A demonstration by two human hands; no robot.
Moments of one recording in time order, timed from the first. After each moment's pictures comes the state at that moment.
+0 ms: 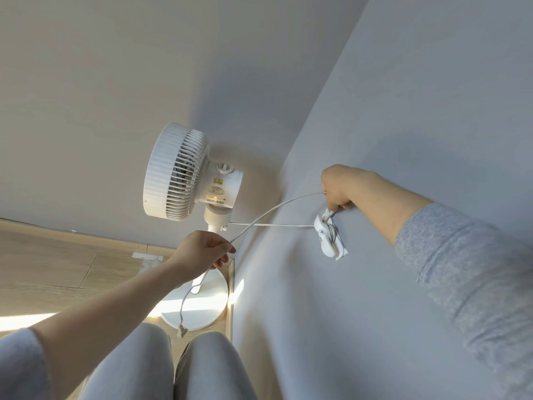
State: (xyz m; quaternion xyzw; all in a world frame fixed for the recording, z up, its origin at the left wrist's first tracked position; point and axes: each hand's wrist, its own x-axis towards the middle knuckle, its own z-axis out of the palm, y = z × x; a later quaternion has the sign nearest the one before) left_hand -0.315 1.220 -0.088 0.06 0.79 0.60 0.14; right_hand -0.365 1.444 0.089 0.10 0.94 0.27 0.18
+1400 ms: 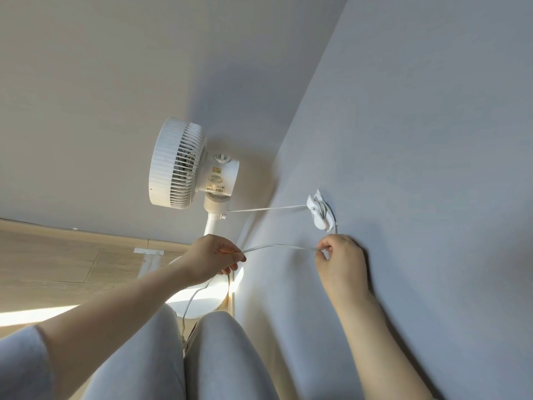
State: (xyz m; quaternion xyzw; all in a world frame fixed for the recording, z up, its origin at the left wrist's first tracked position) left_hand -0.260 1.216 -0.089 0.14 0.77 0.59 0.19; right_hand -0.184 1.440 -0.028 0.15 0.96 -0.10 -0.22
